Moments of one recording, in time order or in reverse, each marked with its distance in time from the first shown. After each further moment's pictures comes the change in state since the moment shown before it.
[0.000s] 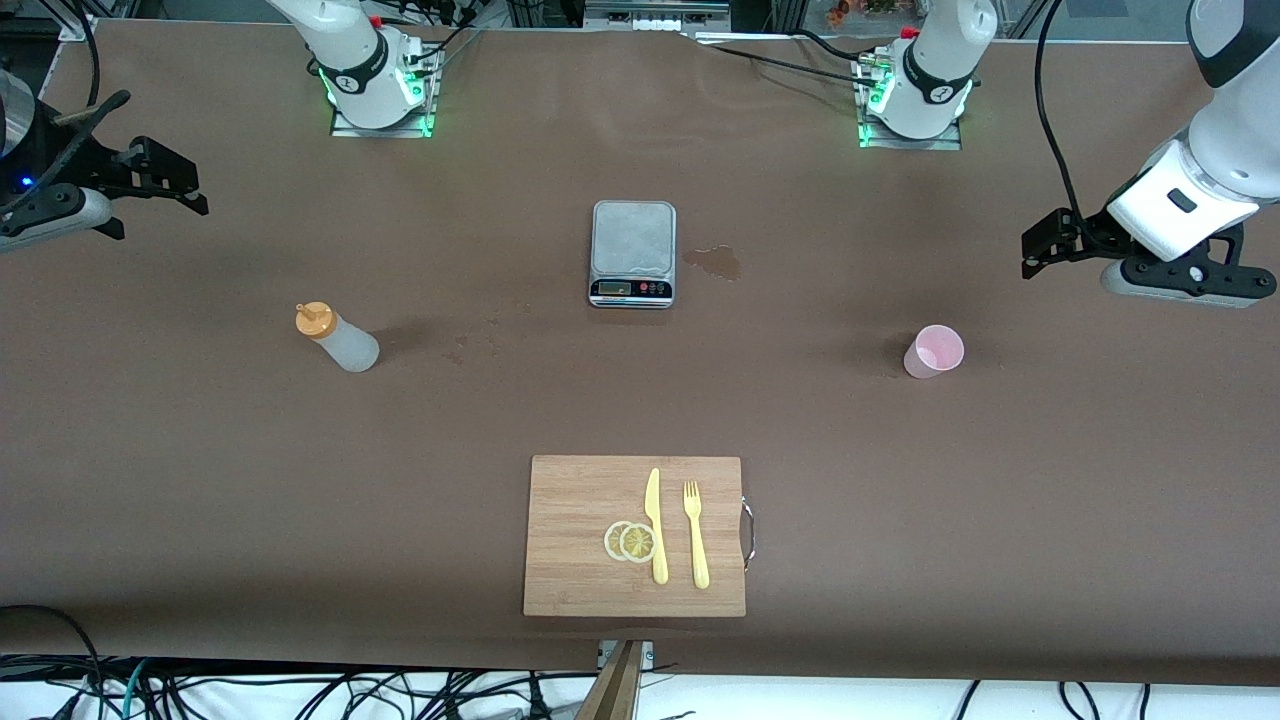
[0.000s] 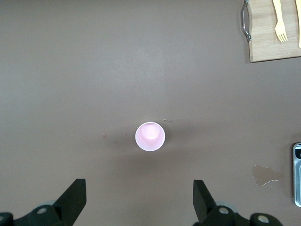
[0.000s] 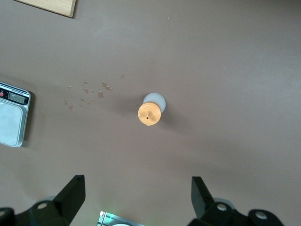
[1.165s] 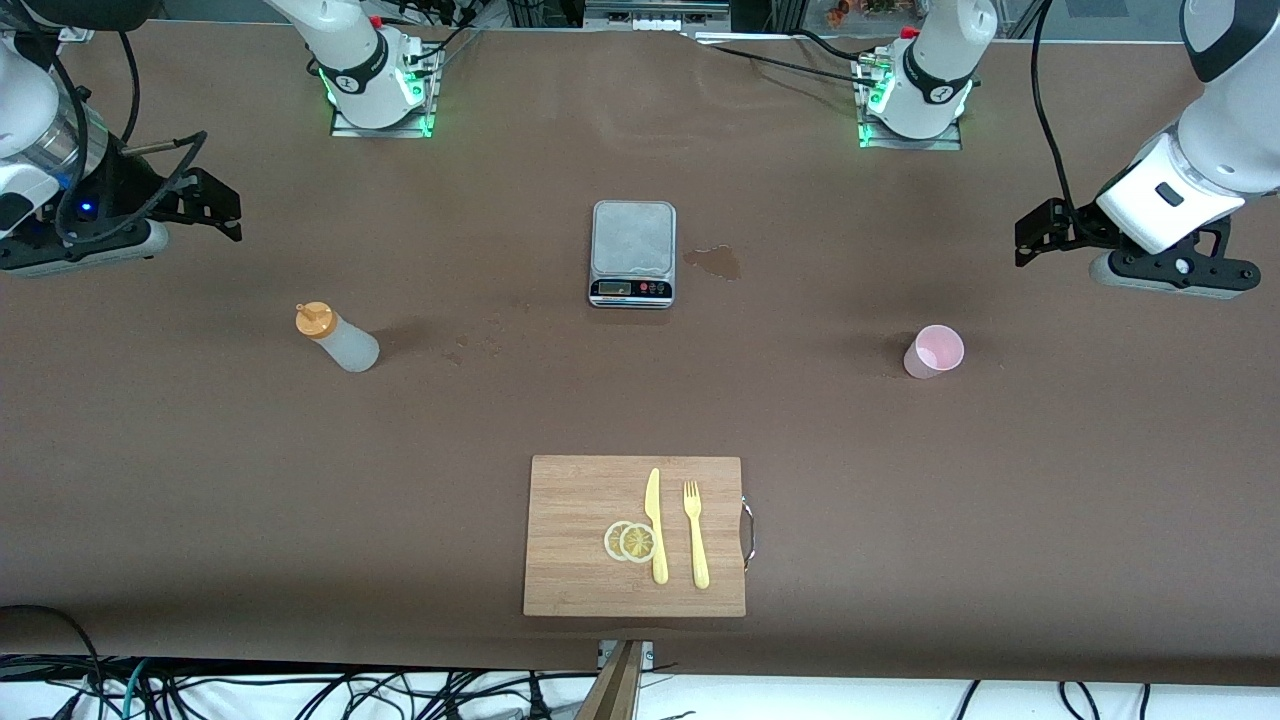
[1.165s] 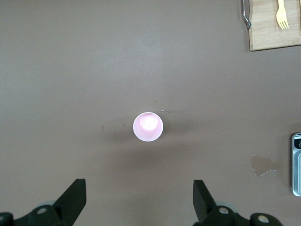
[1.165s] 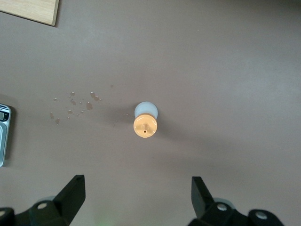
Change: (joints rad) left arm -0.001 -0.015 -0.007 -0.013 0.000 -0.034 -0.001; right arm 0.092 0.024 0.002 -0.013 -0.092 0.066 0.136
